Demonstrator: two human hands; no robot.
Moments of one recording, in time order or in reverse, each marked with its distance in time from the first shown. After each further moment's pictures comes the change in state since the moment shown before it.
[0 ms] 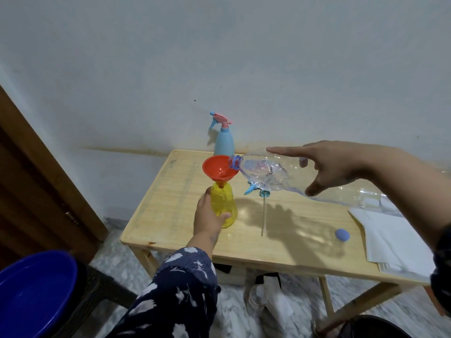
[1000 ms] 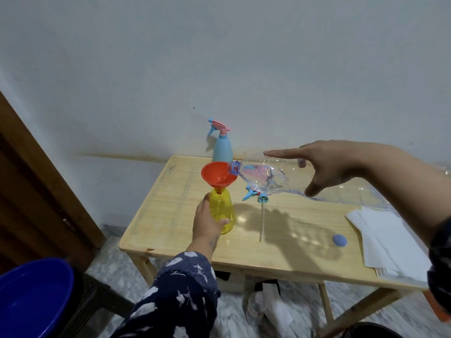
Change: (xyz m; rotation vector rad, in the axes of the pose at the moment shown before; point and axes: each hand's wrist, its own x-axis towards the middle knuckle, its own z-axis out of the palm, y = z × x) left_hand -0.005 0.008 -0.002 -0.012 -0.017 -0.027; right_hand -0.001 -0.004 -0.015 -0.086 -0.005 0.004
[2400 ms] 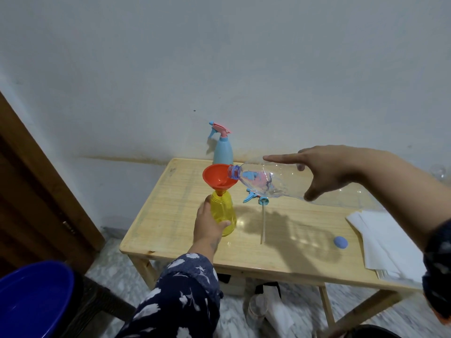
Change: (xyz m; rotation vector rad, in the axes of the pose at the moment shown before) left_hand 0.004 -0.005 0.001 0.028 0.004 0.010; right_hand 0.002 -0.002 0.006 -0.035 0.003 -0.012
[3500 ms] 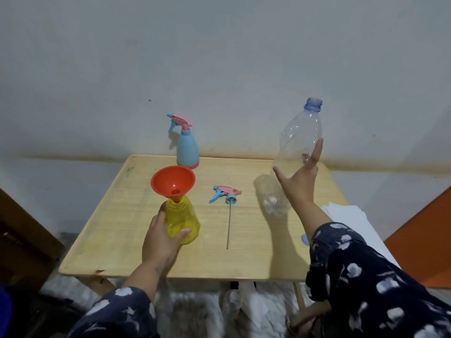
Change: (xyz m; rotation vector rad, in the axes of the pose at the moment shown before) left_hand 0.017 -0.031 0.006 0.083 0.040 0.085; right_hand 0.092 0.080 0.162 0.973 1.085 0.544
